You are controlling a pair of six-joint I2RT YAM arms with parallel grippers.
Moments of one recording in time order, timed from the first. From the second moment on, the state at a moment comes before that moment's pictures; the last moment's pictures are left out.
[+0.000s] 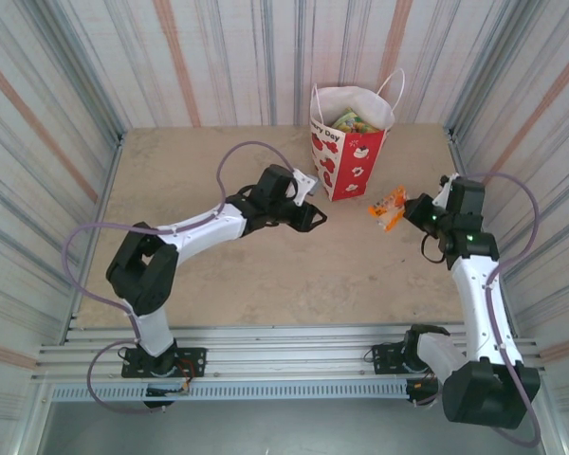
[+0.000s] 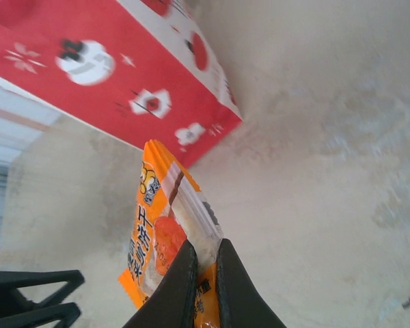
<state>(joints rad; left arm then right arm) -0.73 1.79 1.28 -0.16 0.39 -0.21 -0.11 0.98 0.90 -0.56 -0.32 0.55</state>
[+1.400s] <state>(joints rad) -0.51 1.79 1.52 -0.23 0.41 -0.16 -0.01 1.69 1.77 -0.50 -0.32 0.45</state>
